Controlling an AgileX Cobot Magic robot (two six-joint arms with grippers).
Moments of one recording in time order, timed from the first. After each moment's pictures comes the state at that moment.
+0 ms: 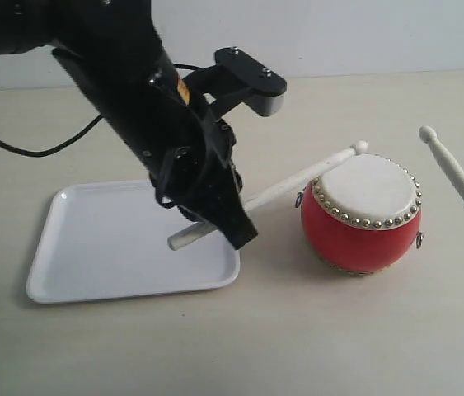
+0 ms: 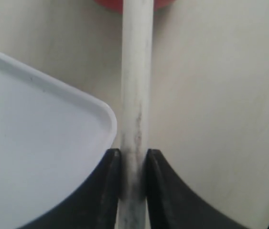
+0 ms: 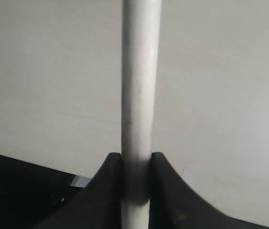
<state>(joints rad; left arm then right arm) -0.85 1.73 -1.34 -0.20 0.94 0.36 0.28 0.96 -0.67 0.03 1.23 -0.04</state>
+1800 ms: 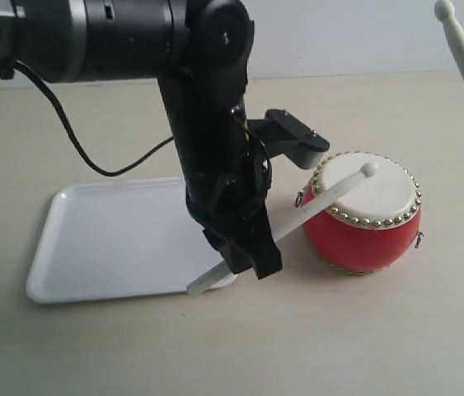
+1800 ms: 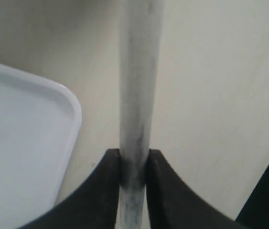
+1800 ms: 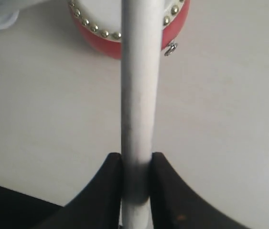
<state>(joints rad) -0.88 1.96 -1.55 -0.20 1.21 0.39 0.28 0.97 -0.87 0.08 1.23 -0.06</state>
